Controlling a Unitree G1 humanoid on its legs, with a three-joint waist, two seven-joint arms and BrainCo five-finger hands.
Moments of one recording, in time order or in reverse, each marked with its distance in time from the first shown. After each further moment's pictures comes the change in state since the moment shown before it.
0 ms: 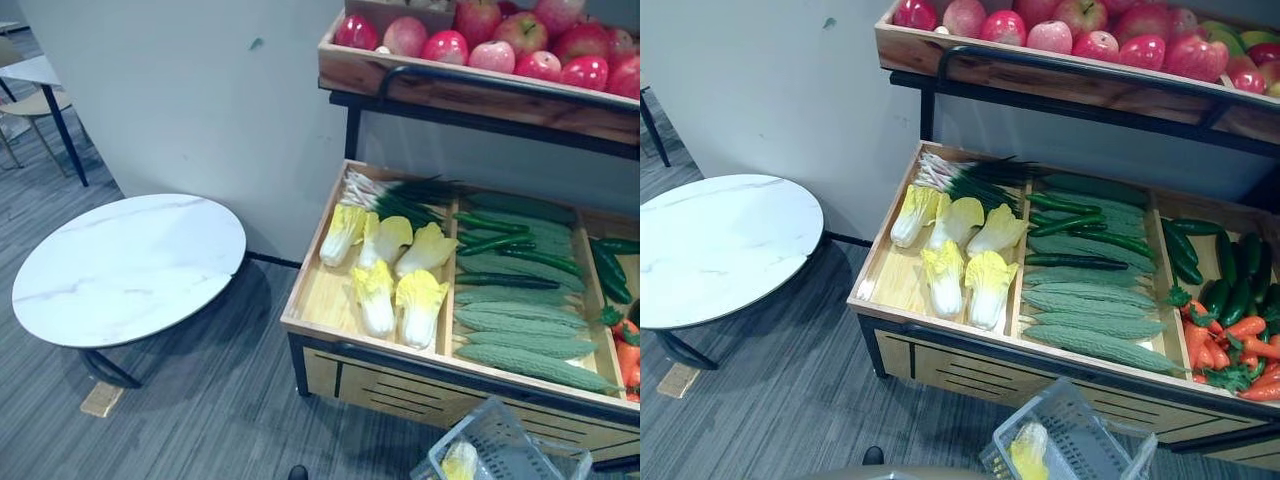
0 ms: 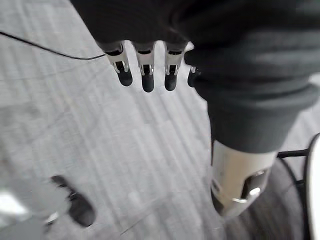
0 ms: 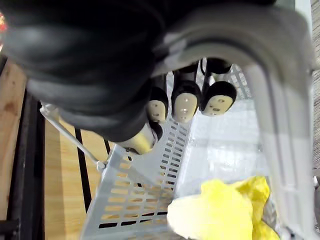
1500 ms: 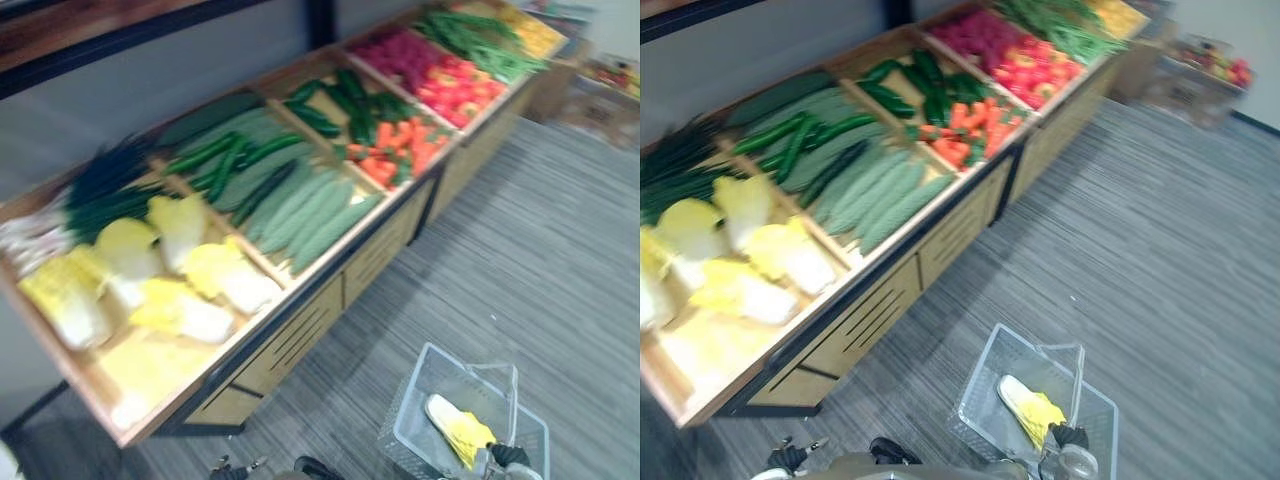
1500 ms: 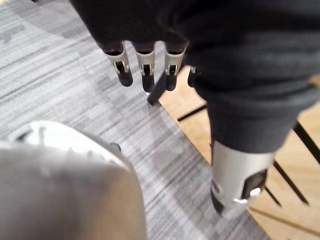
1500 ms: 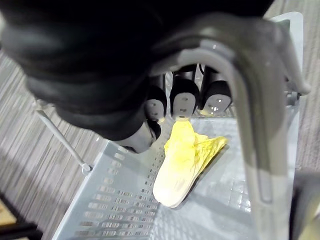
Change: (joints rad) left arm -0.103 0.033 -0.480 0.028 0.113 -0.040 -0.097; right arm -0.128 -0.120 0.333 0.107 -0.061 -0.037 0.052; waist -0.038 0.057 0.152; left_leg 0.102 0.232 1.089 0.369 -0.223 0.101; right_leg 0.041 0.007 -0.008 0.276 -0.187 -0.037
